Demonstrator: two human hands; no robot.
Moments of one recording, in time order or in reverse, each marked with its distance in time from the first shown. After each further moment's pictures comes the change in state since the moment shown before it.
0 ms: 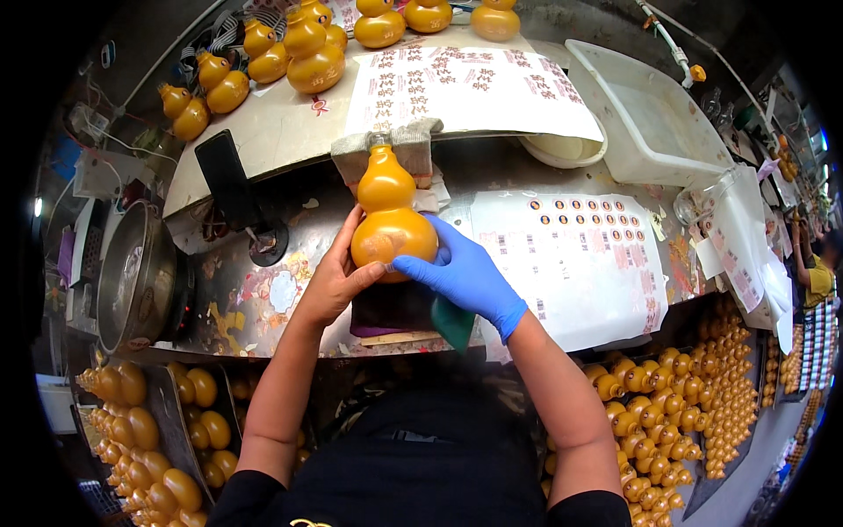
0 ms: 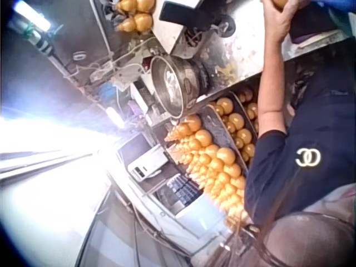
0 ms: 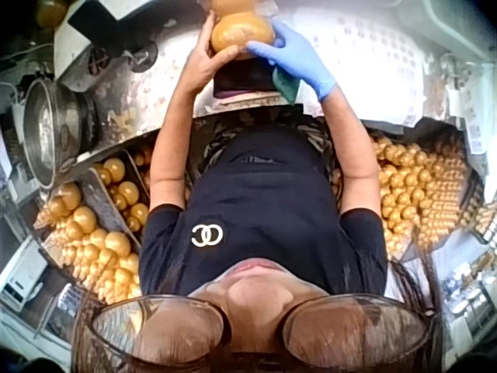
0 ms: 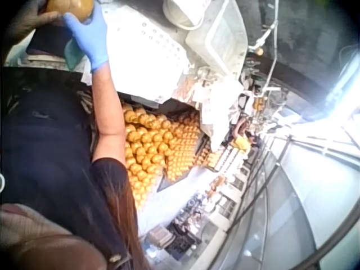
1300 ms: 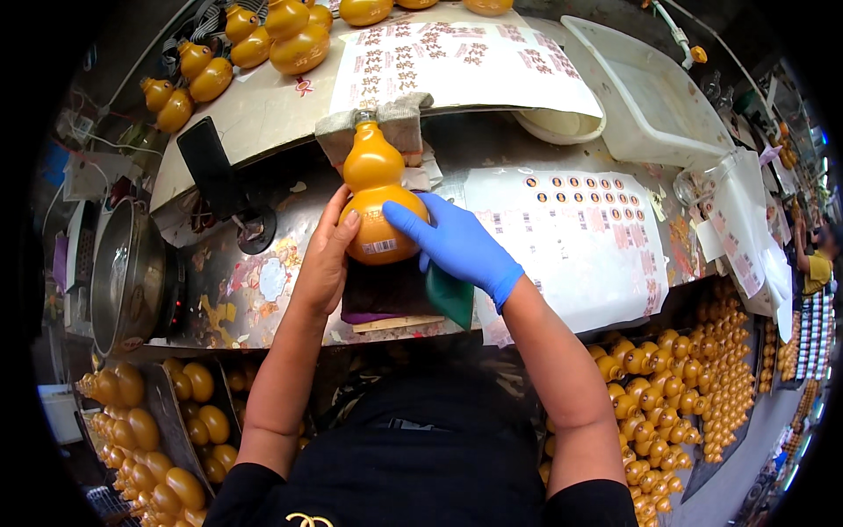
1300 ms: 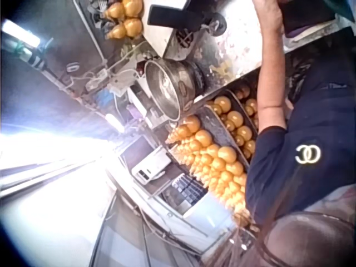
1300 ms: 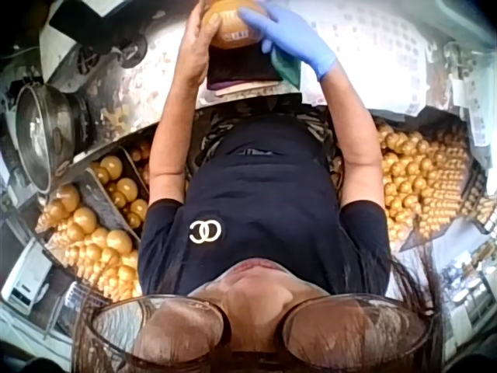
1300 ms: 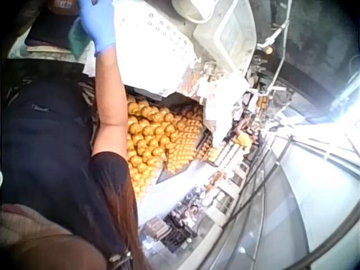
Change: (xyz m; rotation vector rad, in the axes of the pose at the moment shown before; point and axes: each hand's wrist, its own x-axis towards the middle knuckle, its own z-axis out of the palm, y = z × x) left_hand 0.006 -0.002 0.017 -0.218 0.200 -0.065; right_hand 0.012 -0.012 -0.005 -0.079 -0.053 0.108
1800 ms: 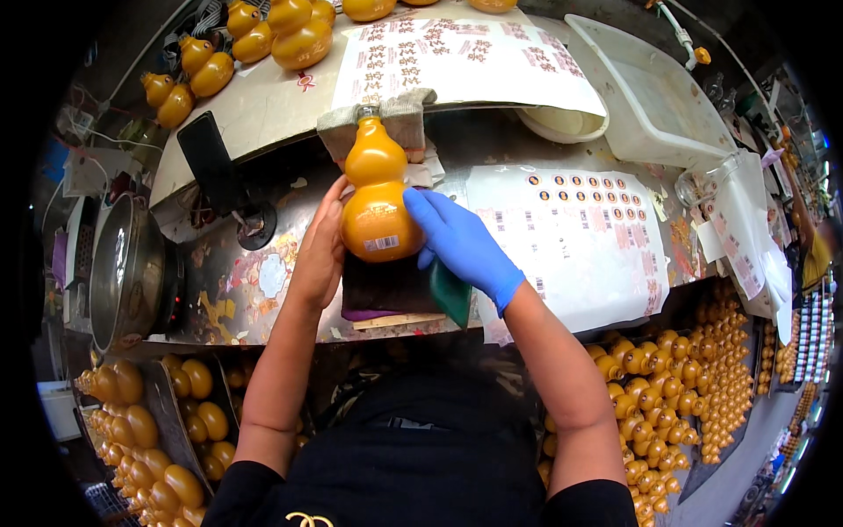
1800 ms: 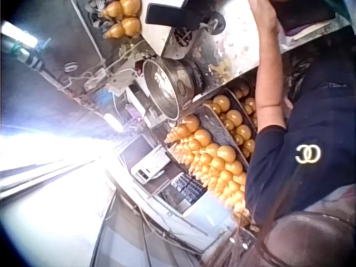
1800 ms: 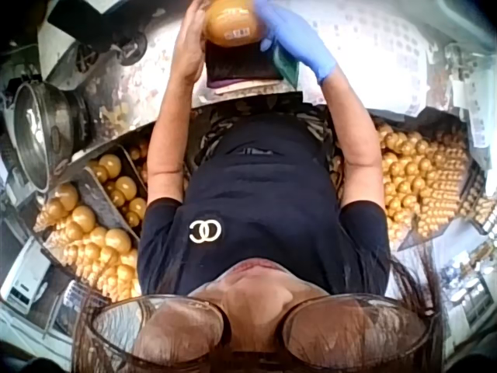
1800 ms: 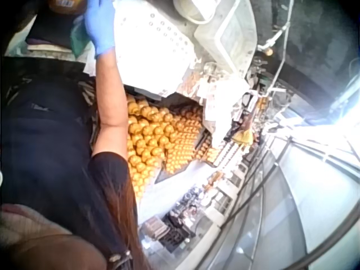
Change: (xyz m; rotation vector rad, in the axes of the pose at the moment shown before) left_hand 0.005 -0.002 -0.012 -0.028 -0.016 0.019; right_hand 0.002 0.015 0.003 0.207 0.053 0.008
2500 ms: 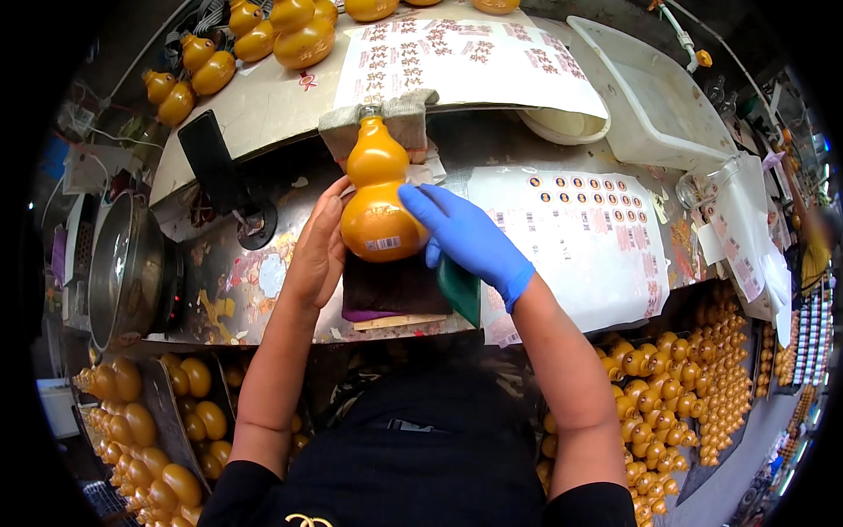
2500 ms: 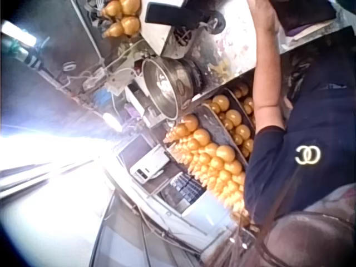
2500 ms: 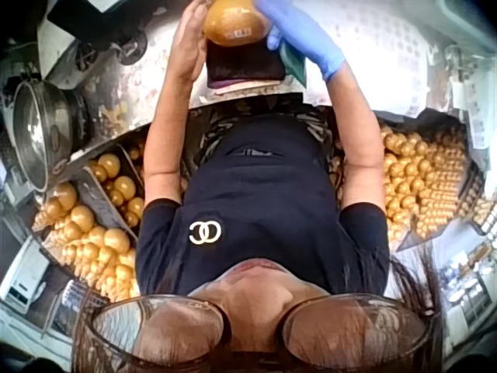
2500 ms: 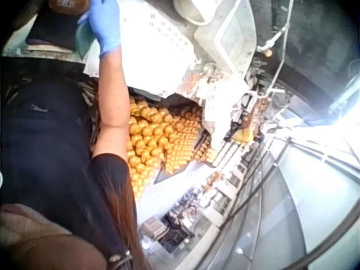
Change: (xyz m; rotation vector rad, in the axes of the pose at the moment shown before) left_hand -0.001 0.009 0.003 -0.061 -0.006 -0.031; right_hand -0.002 -0.021 -0.007 -0.047 -0.082 0.038
